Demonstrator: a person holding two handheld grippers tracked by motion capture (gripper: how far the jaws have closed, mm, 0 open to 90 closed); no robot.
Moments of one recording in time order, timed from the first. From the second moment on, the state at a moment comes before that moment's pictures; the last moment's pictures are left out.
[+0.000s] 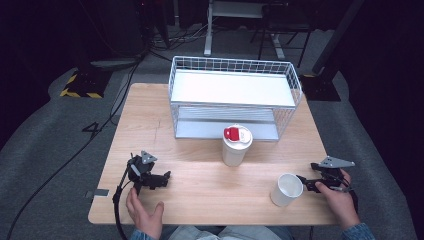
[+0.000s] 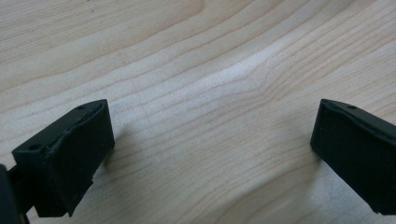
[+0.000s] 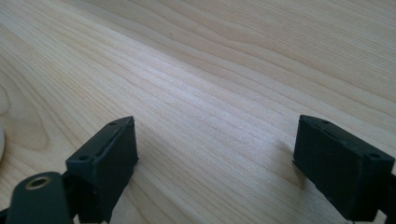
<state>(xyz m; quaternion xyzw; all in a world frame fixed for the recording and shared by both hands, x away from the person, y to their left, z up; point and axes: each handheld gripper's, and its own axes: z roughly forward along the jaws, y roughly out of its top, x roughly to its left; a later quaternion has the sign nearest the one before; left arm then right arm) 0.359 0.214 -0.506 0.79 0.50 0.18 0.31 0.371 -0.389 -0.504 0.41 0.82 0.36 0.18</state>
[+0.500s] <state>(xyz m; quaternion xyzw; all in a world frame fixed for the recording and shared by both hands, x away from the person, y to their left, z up) 0.357 0.214 -0.506 0.79 0.50 0.18 0.31 0.367 -0.391 -0.504 0.41 0.82 0.36 0.18</state>
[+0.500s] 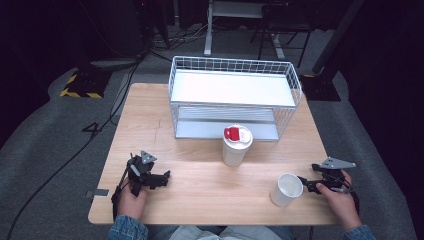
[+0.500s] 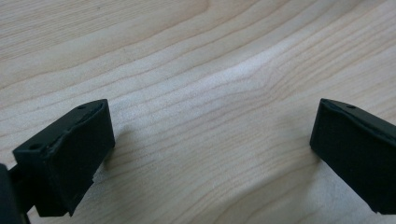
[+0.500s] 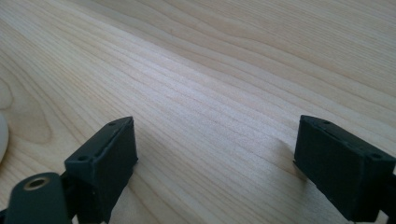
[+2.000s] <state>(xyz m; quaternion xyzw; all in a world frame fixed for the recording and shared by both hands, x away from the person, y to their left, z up) 0.357 0.215 -0.506 0.79 0.50 0.18 0.31 0.326 -0.405 -0.473 0.41 0.77 0.45 0.19</state>
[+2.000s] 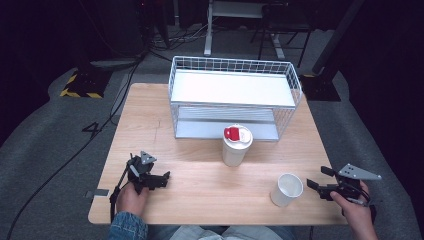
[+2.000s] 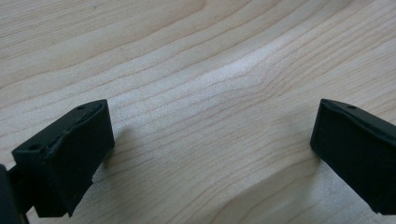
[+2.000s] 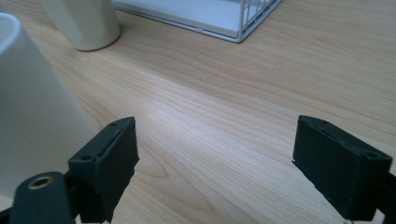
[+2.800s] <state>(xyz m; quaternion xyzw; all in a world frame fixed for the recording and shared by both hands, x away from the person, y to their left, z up) 0.357 0.215 -0.506 0.79 0.50 0.18 0.31 0.271 -0.380 -0.444 0.34 0.78 0.49 0.17</state>
